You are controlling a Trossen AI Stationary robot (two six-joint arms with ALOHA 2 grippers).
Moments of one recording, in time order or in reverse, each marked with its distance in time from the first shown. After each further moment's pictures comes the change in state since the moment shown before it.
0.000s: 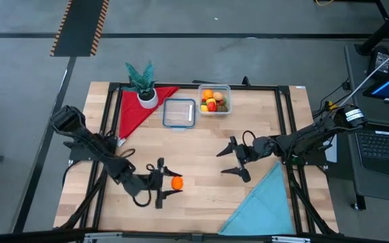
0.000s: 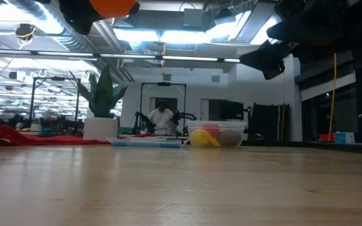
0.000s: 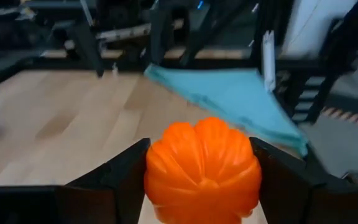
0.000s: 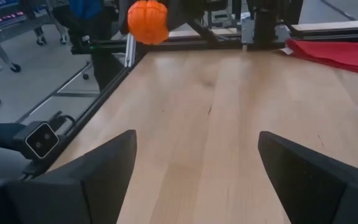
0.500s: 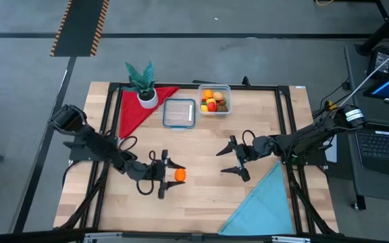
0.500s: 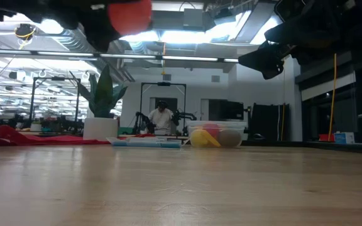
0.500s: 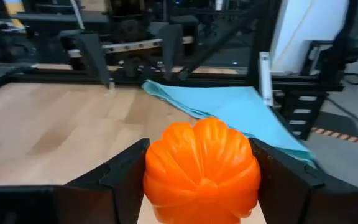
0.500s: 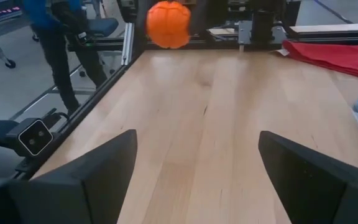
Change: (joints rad) left arm 0.128 0.000 -0.144 0.301 0.180 0.090; right arm -0.010 0.000 0.000 -0.002 0.001 -0.026
